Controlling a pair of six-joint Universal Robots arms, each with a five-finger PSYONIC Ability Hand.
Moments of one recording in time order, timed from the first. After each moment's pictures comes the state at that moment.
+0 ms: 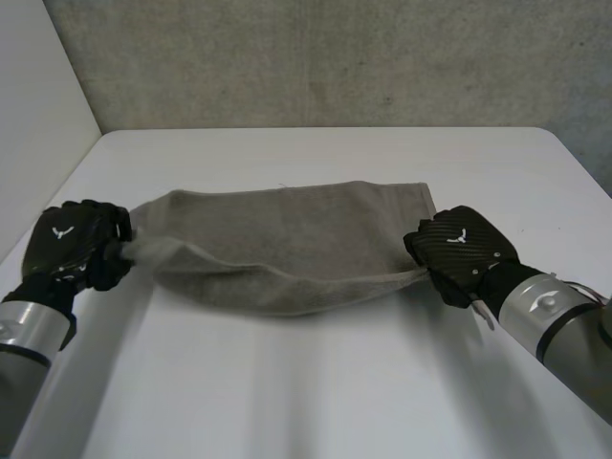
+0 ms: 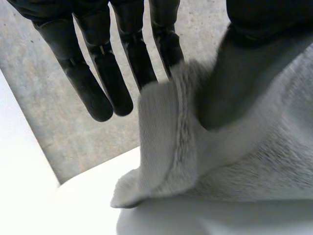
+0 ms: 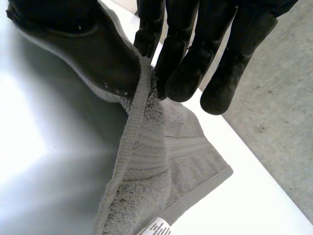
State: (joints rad) left arm 4.74 -1.59 -2.29 3.93 -1.21 3.23; right arm 1.85 -1.45 1.86 -0.14 1.16 2.56; left_hand 1.06 1.07 1.09 1.06 0.90; right_hand 1.33 1.33 1.34 1.34 1.17
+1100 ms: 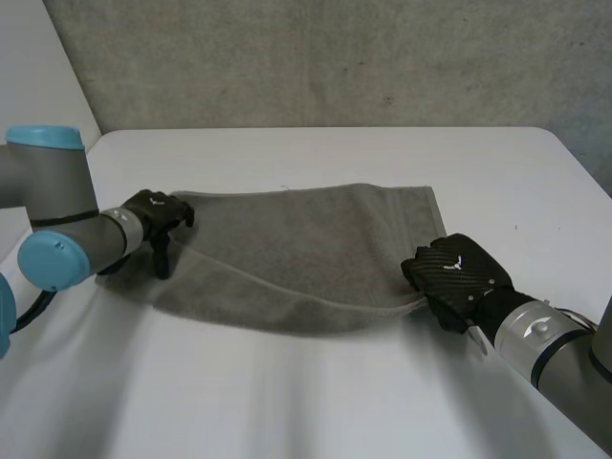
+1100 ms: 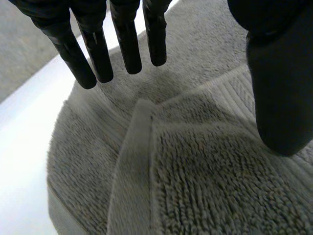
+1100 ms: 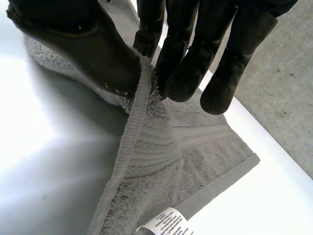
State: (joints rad) left arm 4.51 -2.47 -0.87 2.80 -1.39 3.69; right arm 1.85 -1.41 1.94 -0.19 1.15 2.56; left_hand 0.47 0.46 0.47 0.46 0.30; right_hand 1.33 1.33 1.34 1.34 1.17
